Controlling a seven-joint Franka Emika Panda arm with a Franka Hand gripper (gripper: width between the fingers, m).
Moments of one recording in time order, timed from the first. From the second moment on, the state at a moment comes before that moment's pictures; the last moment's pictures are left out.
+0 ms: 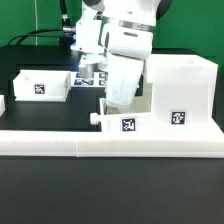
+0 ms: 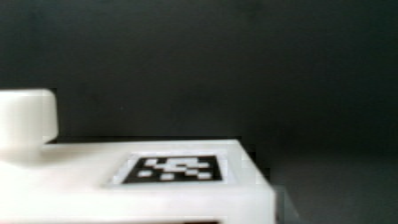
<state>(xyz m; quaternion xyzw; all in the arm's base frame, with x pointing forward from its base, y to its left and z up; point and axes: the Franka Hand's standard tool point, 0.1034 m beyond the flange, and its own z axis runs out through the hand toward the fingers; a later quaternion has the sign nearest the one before) 0.544 0.001 0.008 0.71 0.70 -0.03 0.10</state>
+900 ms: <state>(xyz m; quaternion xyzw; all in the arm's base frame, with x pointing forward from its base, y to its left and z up) 0.543 0.002 0.008 0.74 0.67 -0.02 0.10</state>
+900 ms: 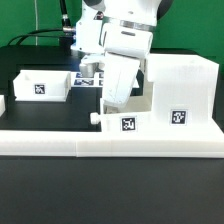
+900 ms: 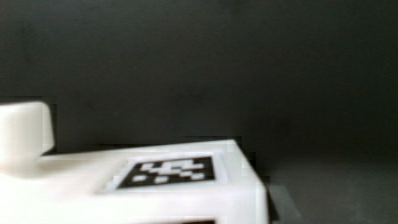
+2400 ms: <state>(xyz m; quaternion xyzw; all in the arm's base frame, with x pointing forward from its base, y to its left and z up) 0.543 -0.068 0.085 0.67 0.73 -0.09 0.09</state>
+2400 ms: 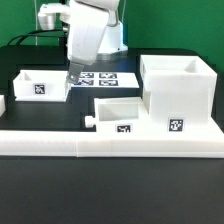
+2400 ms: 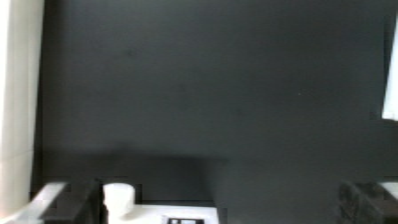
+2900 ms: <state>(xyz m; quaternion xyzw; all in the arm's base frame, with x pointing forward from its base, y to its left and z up) 0.545 -0.083 0.066 0.66 0.75 -0.06 0.03</state>
